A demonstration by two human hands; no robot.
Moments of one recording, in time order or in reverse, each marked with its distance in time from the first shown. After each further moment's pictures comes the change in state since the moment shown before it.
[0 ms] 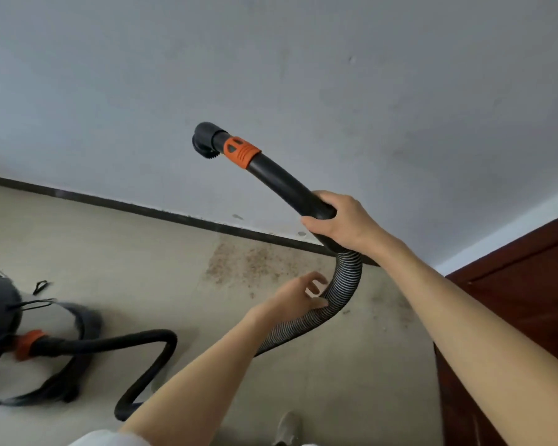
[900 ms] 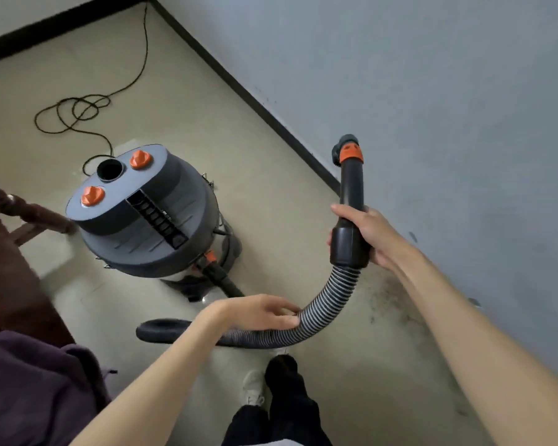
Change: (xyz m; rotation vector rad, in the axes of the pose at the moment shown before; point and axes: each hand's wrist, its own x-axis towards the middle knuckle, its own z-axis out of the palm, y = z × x) left_hand -0.229 -0.357 -0.285 -0.414 -0.023 -0.363; right_hand 0.240 -0.222 0.419 0.521 -0.588 0.429
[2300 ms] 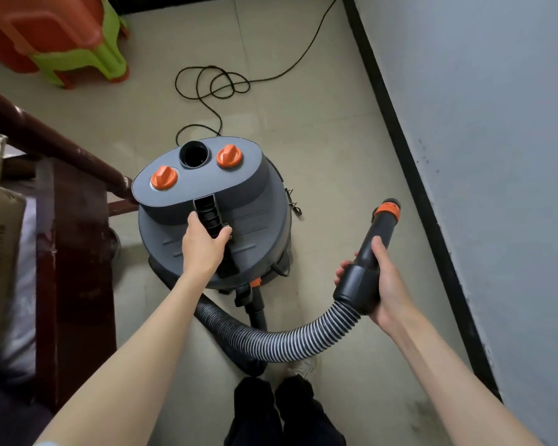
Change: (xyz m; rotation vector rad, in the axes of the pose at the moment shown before) left_hand -0.061 -0.228 -0.379 -0.620 1.575 -0.515; right_hand 0.290 -0.106 0.295 0.182 -0.174 0.318
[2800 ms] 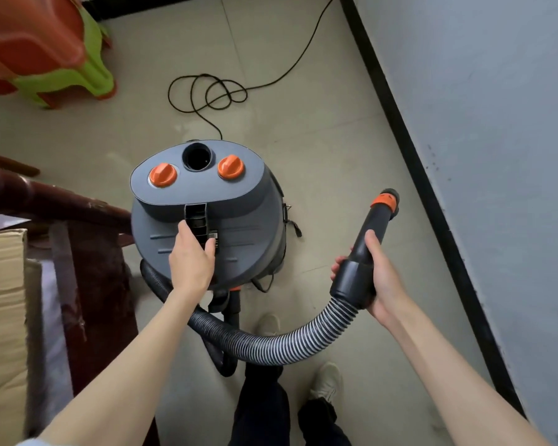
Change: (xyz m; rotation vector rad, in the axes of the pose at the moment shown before) left_hand 0.111 0.019 -0.062 0.242 0.009 0.086; right_hand 0.044 -0.046 0.121 -0.008 0.073 -0.010
